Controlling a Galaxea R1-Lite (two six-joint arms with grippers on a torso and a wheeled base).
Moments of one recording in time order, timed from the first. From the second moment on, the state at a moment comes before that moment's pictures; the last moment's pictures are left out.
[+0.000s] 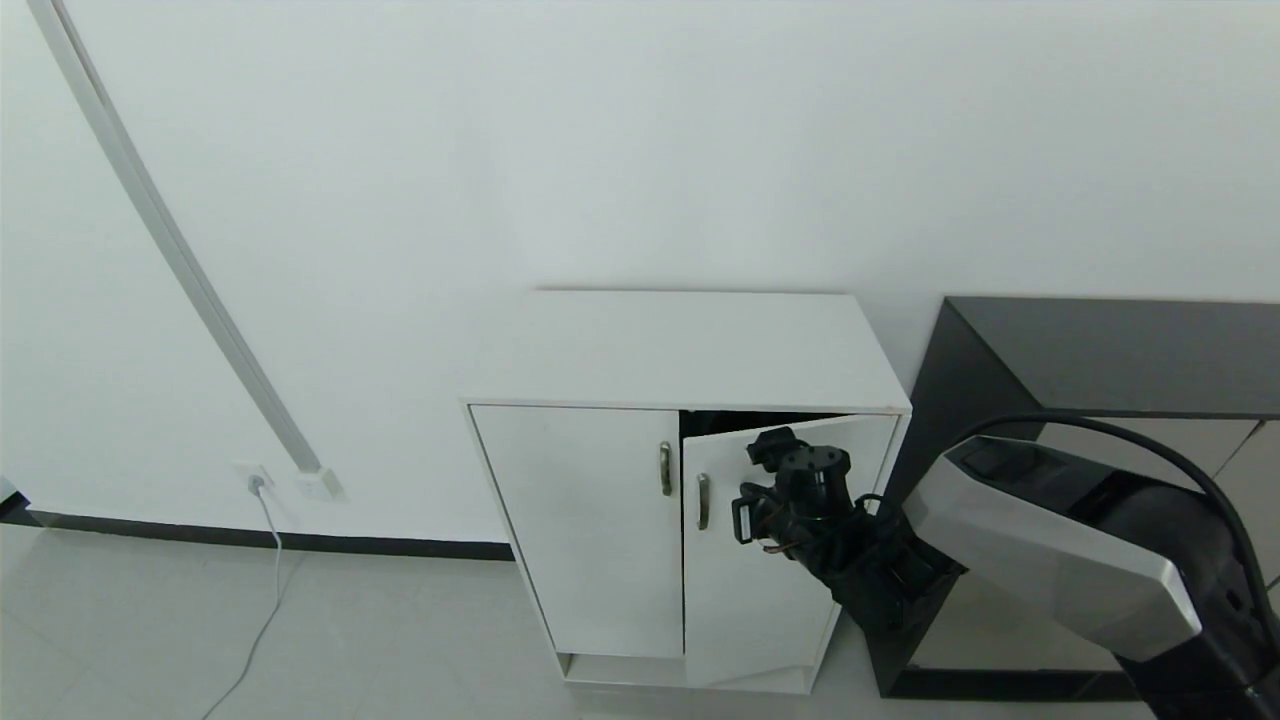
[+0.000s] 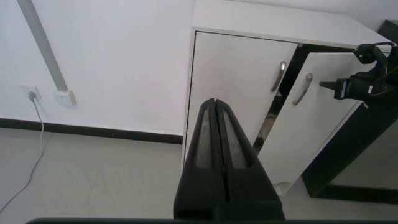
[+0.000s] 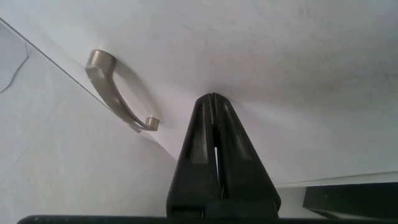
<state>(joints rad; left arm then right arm) 0.00 0.00 0.00 0.00 0.02 -0.09 0.58 2.52 -1.26 -0.96 -0.19 0.10</state>
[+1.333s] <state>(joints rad) 0.00 0.00 0.00 0.00 0.02 -0.09 0.52 2.61 -1.46 -0.88 -0.19 0.10</state>
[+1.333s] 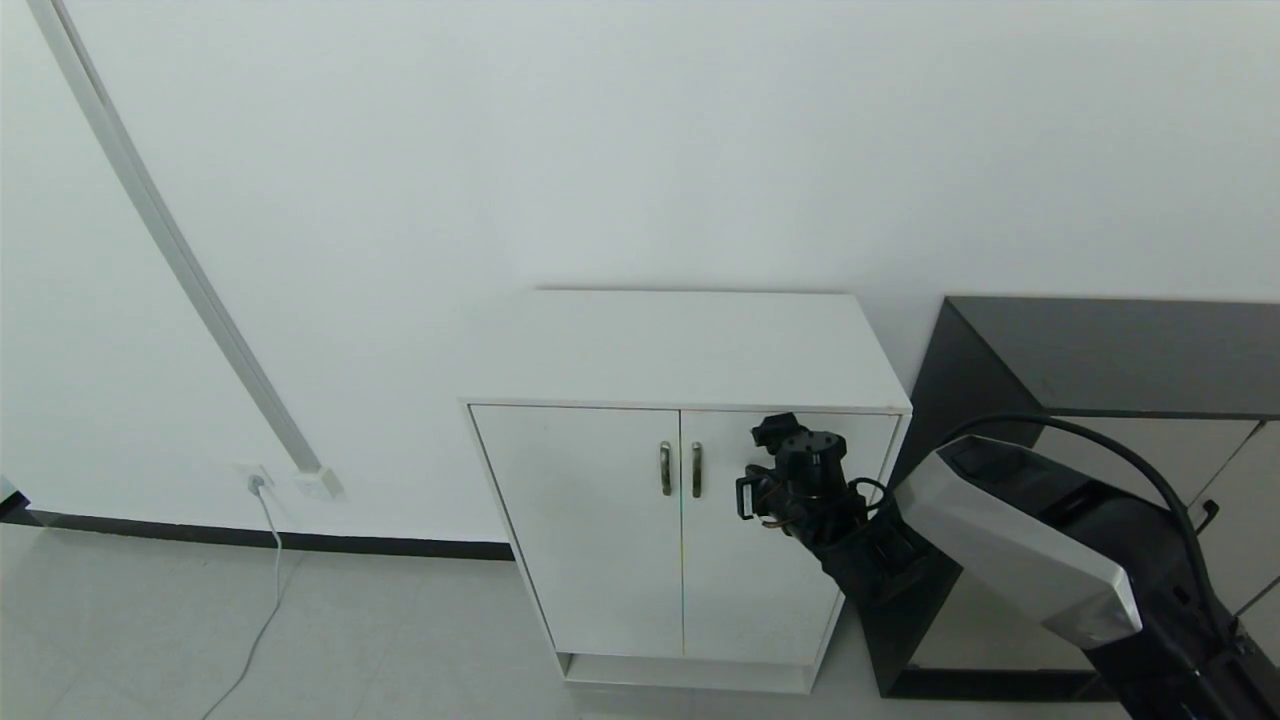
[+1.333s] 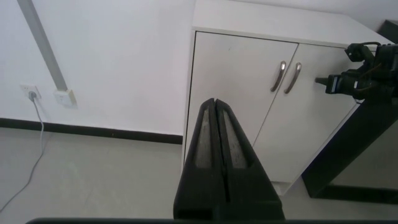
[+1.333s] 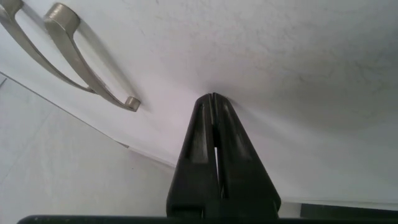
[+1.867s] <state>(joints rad) 0.00 0.00 0.00 0.00 0.02 -0.09 0.52 2.62 -1.48 -0.87 -0.19 0.10</state>
